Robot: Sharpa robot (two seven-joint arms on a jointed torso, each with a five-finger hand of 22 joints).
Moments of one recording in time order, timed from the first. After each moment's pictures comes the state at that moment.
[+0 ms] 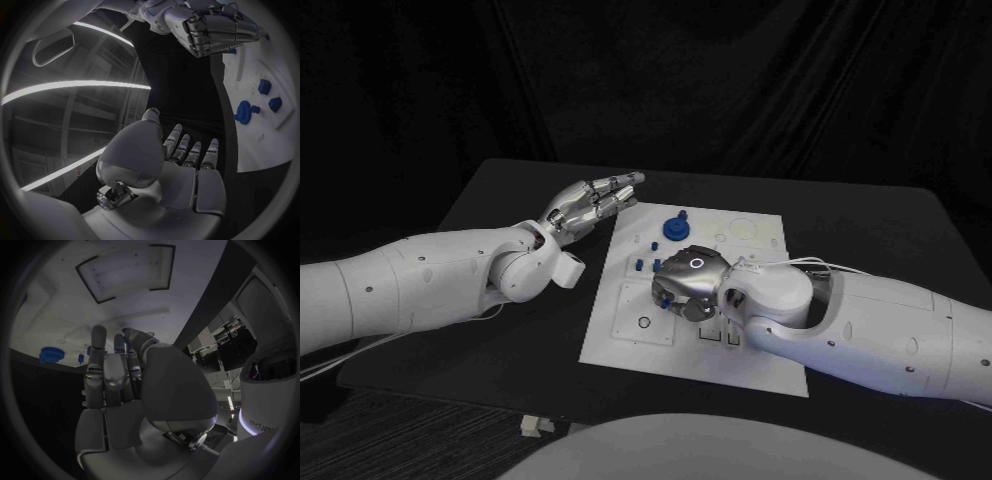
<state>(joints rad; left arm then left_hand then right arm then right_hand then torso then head) 1.14 -0.88 -0.21 1.38 -0.17 0.00 0.68 1.39 0.17 -0.21 0.29 0.53 0.45 0.10 0.05 0.05 0.08 0.09 0.27 0.04 0.02 0.13 0.05 0.01 0.12 0.04 0.28 0.03 0.12 1.14 -0.53 -0.21 1.55 -1.92 -0.15 -0.11 1.45 -0.13 0.41 0.01 0.25 1.11 0.11 0.14 0.30 1.19 0.05 0.22 0.20 1.43 -0.02 1.20 1.08 0.17 1.31 0.06 0.16 1.31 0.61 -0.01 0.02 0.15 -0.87</state>
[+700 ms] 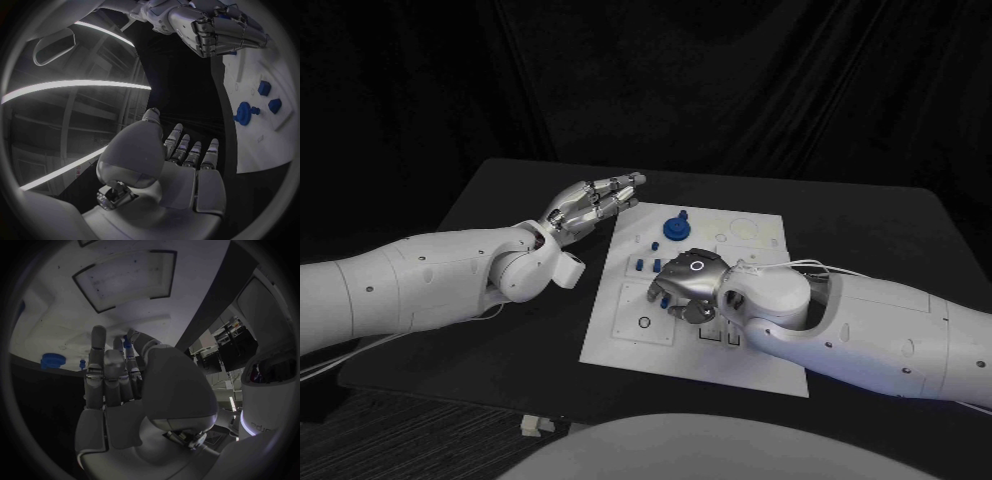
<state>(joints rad) 1.14 -0.88 -0.21 1.38 -0.17 0.01 0.68 1.39 0.17 -0.21 0.29 0.53 0.47 0.11 0.05 0.05 0.08 0.09 0.27 0.04 0.02 0.14 0.05 0.01 0.12 0.04 0.29 0.03 0.12 1.13 -0.52 -0.21 1.54 -1.92 -0.14 -0.11 1.42 -0.15 0.39 0.02 0.19 0.86 0.05 0.06 0.22 1.06 0.08 0.16 0.18 1.37 -0.01 1.13 0.98 0.17 1.28 0.08 0.15 1.31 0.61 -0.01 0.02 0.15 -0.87</state>
